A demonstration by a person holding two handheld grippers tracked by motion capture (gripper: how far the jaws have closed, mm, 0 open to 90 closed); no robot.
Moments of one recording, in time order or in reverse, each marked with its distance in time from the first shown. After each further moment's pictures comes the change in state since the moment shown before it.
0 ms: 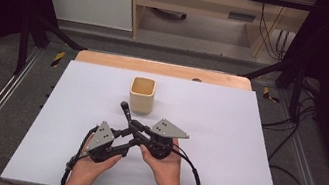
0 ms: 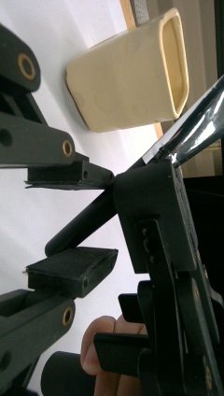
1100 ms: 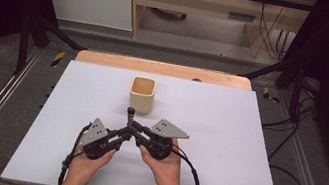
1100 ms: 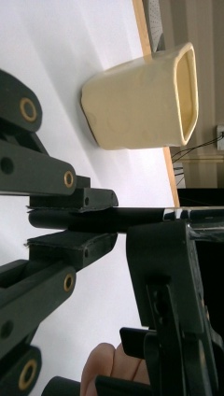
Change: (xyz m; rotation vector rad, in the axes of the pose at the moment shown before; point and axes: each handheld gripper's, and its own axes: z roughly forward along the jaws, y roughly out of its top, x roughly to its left) left arm 0.013 -0.002 -0.009 0.004 0.033 -0.061; right arm 0.003 0.002 -0.002 -0.003 0.023 0.008
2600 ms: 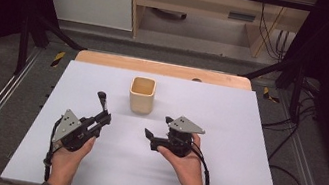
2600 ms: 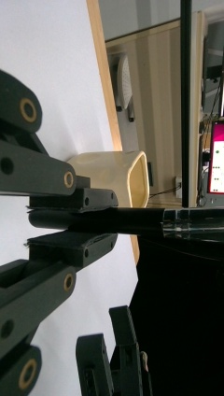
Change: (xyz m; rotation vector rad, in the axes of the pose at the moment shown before) left arm 0.034 0.010 -0.040 -0.160 0.181 -0.015; right arm -0.048 -0.006 -0.026 0.141 -0.191 -0.027
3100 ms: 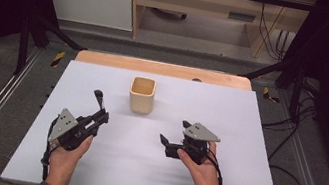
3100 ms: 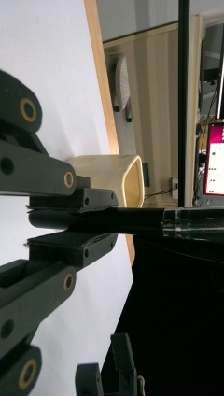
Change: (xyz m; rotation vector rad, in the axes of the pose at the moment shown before) left arm 0.003 0.003 -0.003 -0.014 -0.001 -0.011; right arm -0.022 -0.014 -0.036 0.005 -0.077 -0.061
